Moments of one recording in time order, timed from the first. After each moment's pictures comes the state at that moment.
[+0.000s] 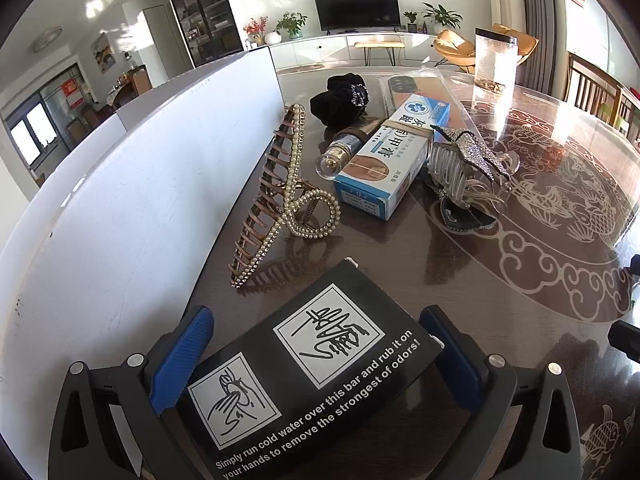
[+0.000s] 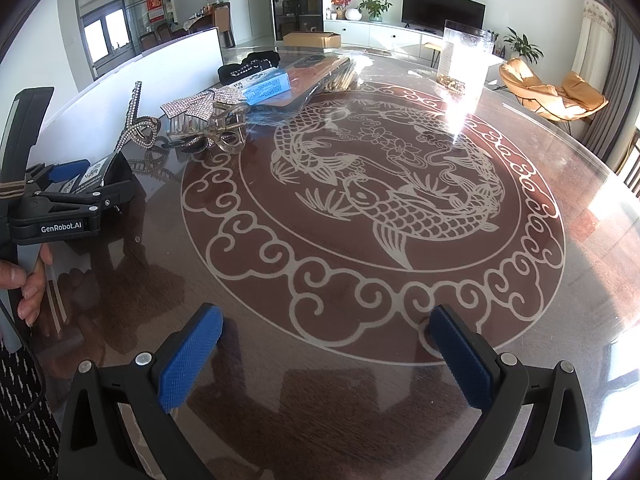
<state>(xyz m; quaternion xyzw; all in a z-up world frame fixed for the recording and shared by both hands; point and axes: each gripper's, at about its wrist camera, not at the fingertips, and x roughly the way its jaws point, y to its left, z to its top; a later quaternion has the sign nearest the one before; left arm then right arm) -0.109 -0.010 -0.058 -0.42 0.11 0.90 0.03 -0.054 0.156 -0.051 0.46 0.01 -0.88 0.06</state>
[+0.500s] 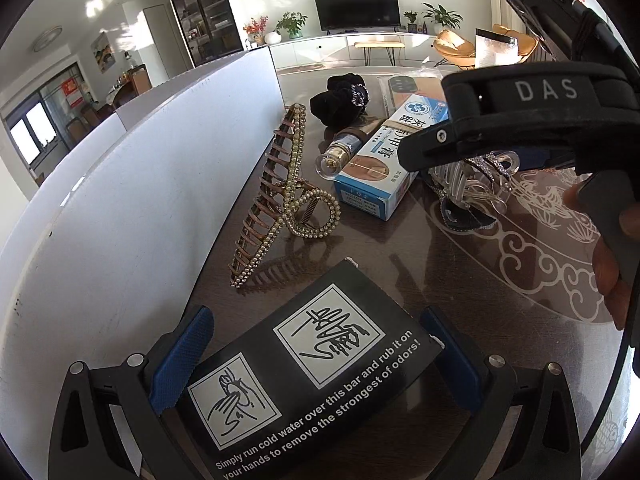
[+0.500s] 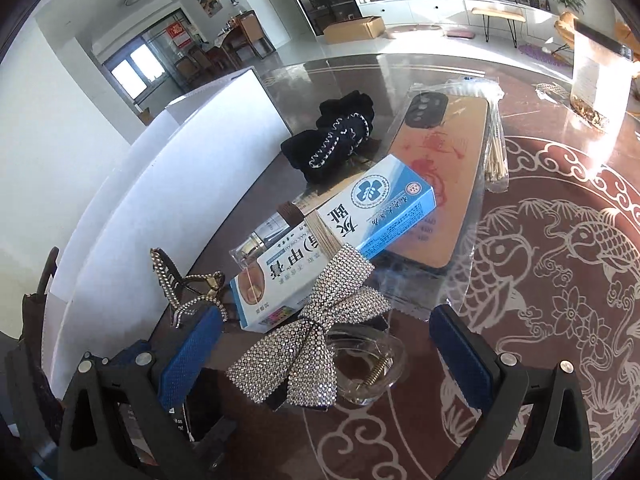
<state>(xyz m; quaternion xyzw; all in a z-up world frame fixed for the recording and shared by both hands) -0.109 -0.010 -0.059 -0.42 0.11 0.90 0.03 -0.226 0.077 -0.034 0.49 -0.11 -0.85 0.16</state>
